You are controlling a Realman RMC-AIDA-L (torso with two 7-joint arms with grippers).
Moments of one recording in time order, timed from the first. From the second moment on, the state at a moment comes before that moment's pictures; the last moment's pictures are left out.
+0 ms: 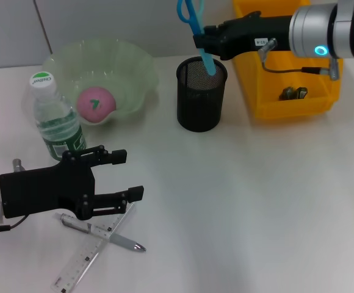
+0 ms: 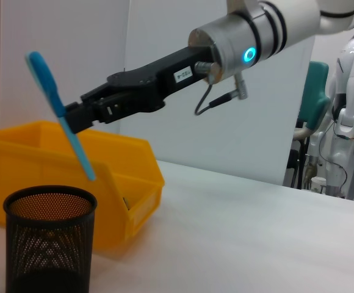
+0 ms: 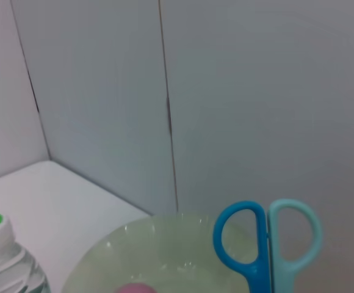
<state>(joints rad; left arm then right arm) -0.42 -2.07 1.00 0.71 1.75 1.57 -1.26 0.60 2.08 -1.19 -1.13 -2.02 -0.98 2.07</state>
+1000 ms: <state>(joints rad) -0.43 -2.07 0.99 0.71 1.75 1.58 -1.26 0.70 2.08 -1.22 -0.70 -1.67 -0.73 1.62</state>
